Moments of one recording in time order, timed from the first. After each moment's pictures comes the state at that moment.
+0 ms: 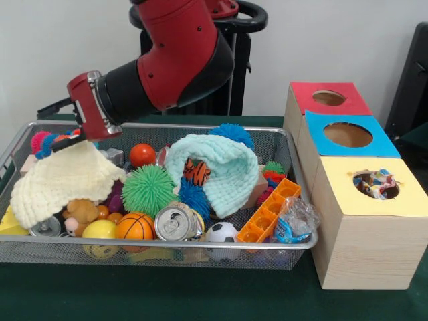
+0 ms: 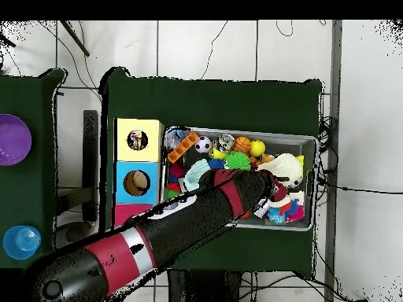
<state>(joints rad) 0.23 0.25 -1.16 1.33 0.26 0.40 2.30</state>
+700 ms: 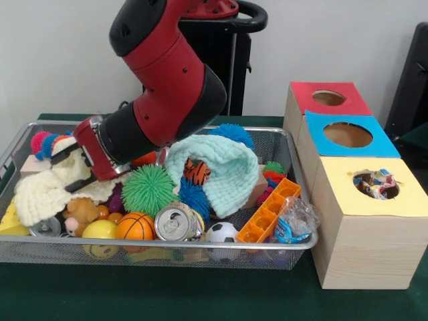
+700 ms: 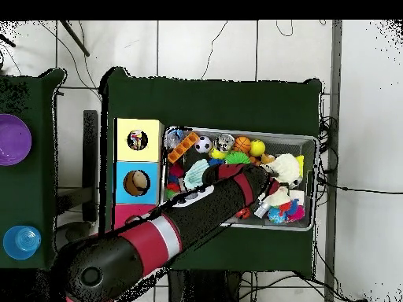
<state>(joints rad) 0.17 0.26 -1.04 1.25 0.24 0.40 2.30</state>
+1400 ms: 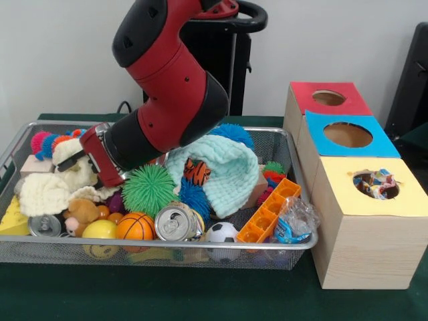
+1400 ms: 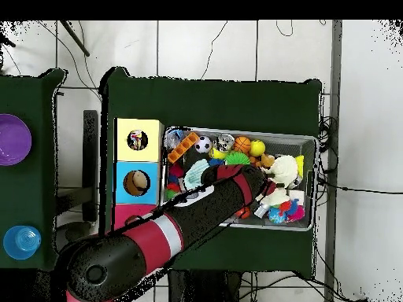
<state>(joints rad) 0.17 0.26 -1.01 1.24 0.24 0.40 2.30</state>
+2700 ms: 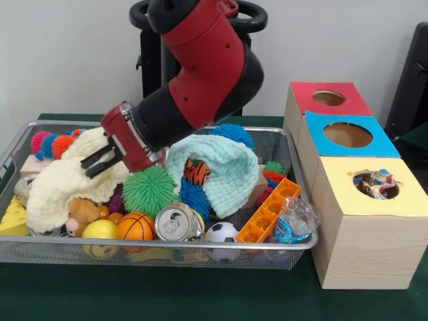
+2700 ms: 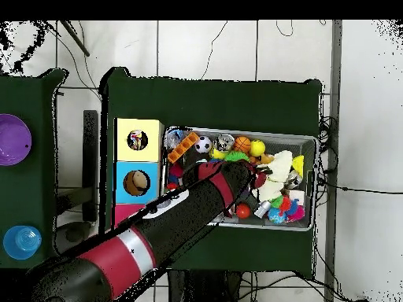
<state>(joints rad) 0.27 0.16 -1.03 1.28 0.19 0.38 2.30</state>
